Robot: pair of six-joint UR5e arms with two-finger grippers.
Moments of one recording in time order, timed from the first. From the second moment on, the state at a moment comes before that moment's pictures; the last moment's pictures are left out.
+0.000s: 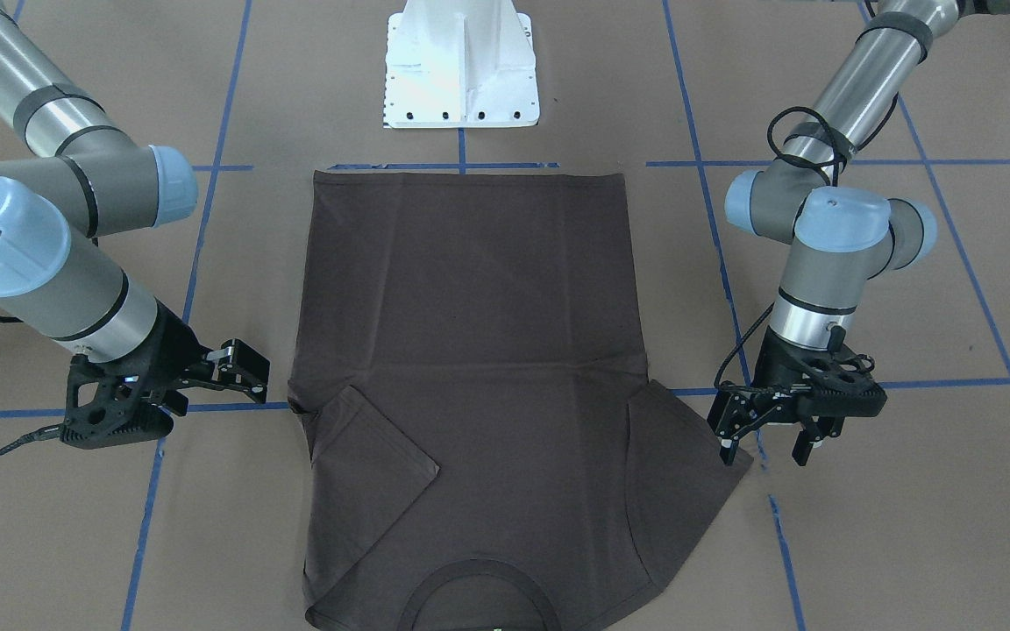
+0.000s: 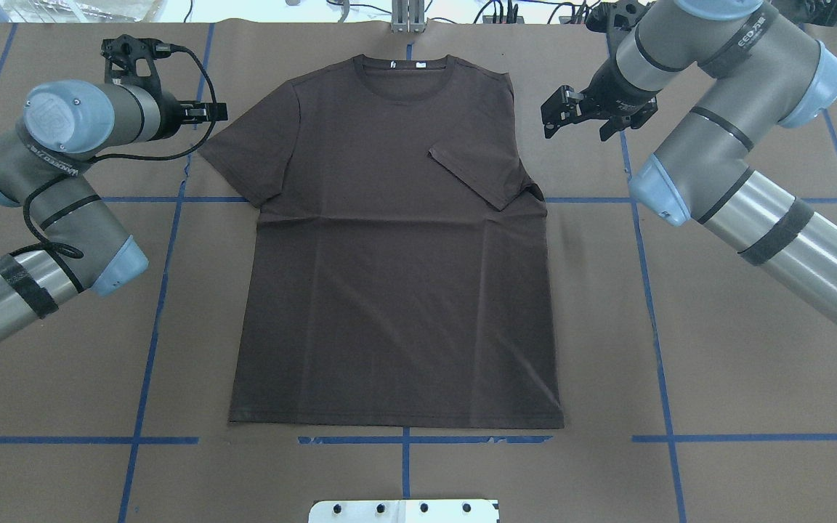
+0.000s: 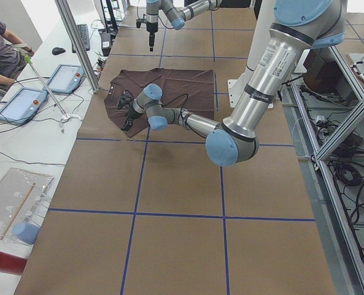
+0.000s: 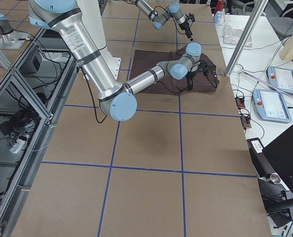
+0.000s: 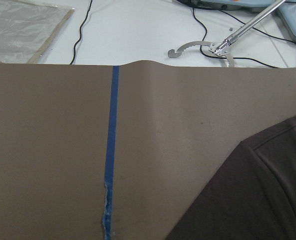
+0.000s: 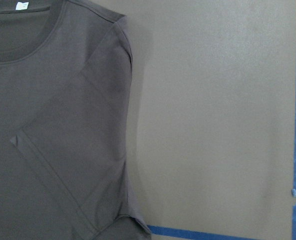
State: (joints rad) left arm -0.85 -2.06 -1.31 -2.40 -1.61 -1.02; right arm 0.97 -1.00 1.46 -1.28 2.21 0.86
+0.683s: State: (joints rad) left arm -0.85 -2.05 -1.33 -2.40 -1.64 -1.02; right arm 1.05 -1.09 1.52 -1.28 2.24 0.76
